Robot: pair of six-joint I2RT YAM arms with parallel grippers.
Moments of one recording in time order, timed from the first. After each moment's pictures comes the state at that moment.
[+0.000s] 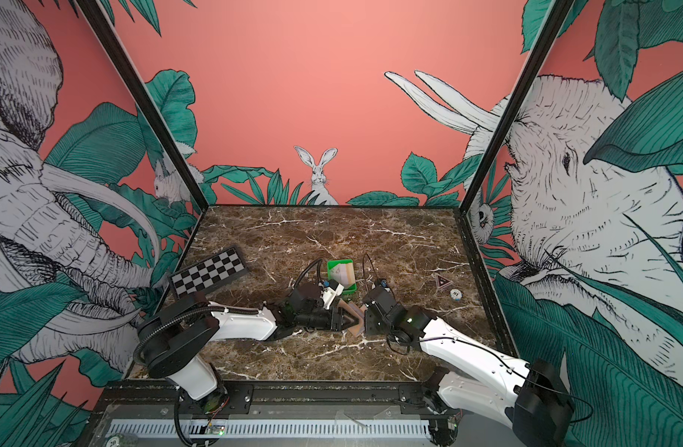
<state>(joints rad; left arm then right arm) -0.97 1.66 0.68 0.44 0.48 -0.91 0.83 1.04 0.66 -0.65 0.16 0.67</state>
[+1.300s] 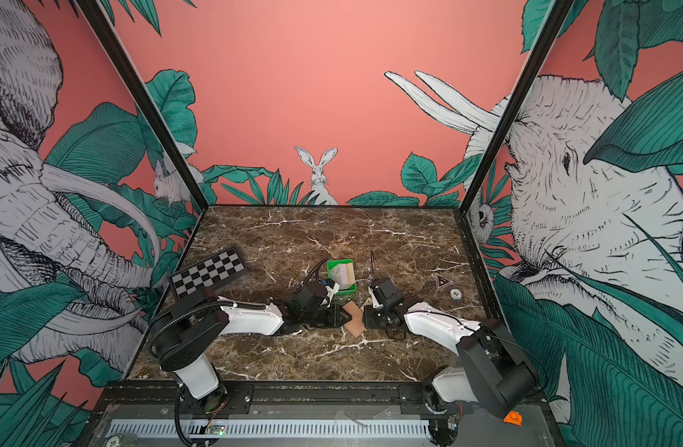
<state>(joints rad) -0.96 1.72 0.74 0.26 0.30 -0.90 0.59 1.35 0.57 -0.31 -0.21 0.52</state>
